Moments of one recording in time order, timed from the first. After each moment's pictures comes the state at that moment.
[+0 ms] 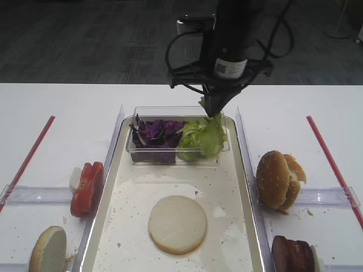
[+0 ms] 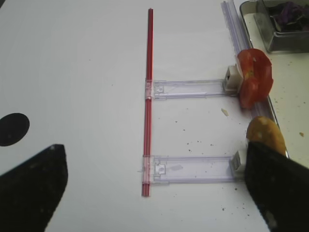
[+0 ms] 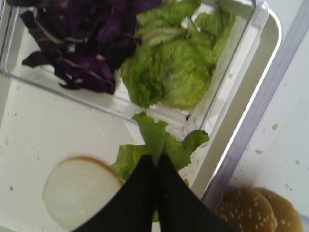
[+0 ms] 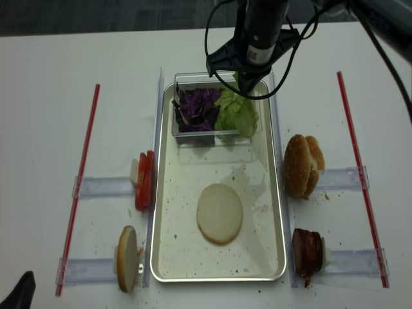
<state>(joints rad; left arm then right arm) 0.03 -0.02 -0.49 0.06 1.18 -0.05 0.50 1.98 -1.77 0.14 1.24 0.12</state>
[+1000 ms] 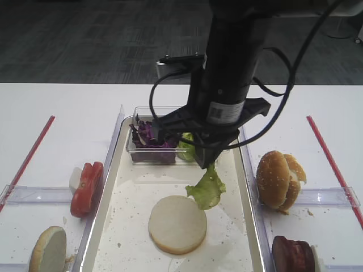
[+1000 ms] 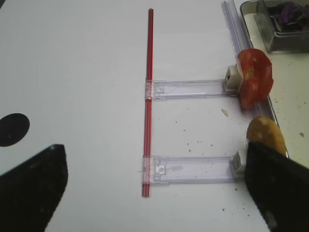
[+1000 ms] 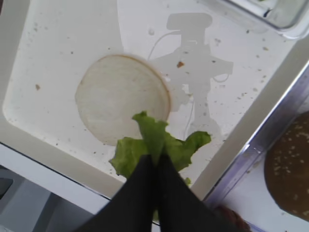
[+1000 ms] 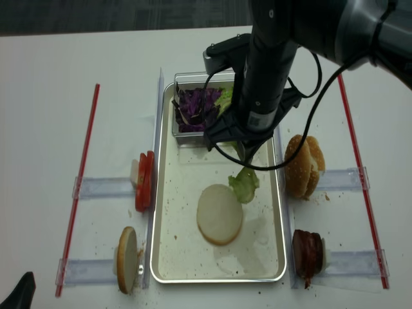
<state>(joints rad) 0.03 -0.02 -0.49 0.06 1.18 -0.05 0.64 1.81 -1.47 0.21 1.23 0.09</state>
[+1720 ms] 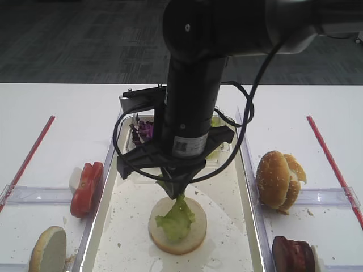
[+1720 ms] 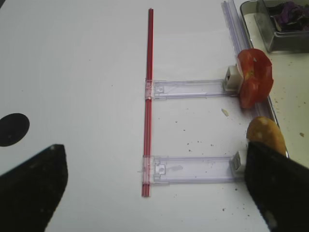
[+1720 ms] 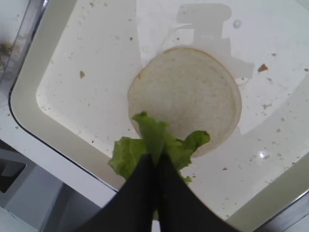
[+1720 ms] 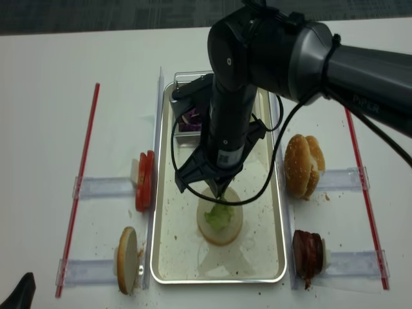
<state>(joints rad) 0.03 -0.02 -0.49 0.06 1.18 -0.05 0.75 1.89 -1.47 0.27 1.17 0.07</state>
